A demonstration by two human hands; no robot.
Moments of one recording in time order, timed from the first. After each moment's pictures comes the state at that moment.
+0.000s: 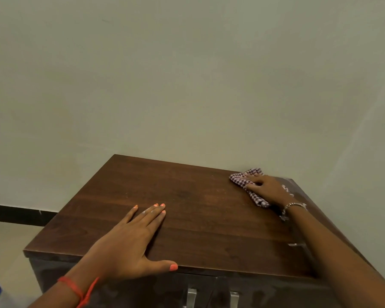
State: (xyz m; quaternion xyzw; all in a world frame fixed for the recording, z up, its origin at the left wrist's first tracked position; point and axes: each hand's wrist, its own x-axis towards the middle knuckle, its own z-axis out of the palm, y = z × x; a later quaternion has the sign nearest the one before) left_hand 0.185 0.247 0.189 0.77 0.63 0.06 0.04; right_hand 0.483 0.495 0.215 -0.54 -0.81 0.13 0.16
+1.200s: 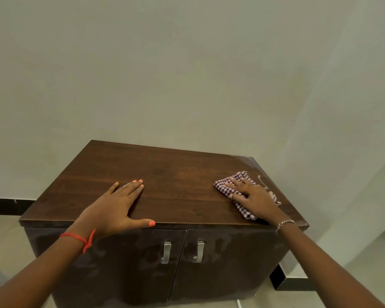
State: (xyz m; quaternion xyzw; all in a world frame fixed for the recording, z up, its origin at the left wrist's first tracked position) left_hand 0.185 0.249 0.189 0.78 0.62 0.07 0.02; right_hand 0.537 0.363 0.211 -0.53 -0.84 0.07 0.09
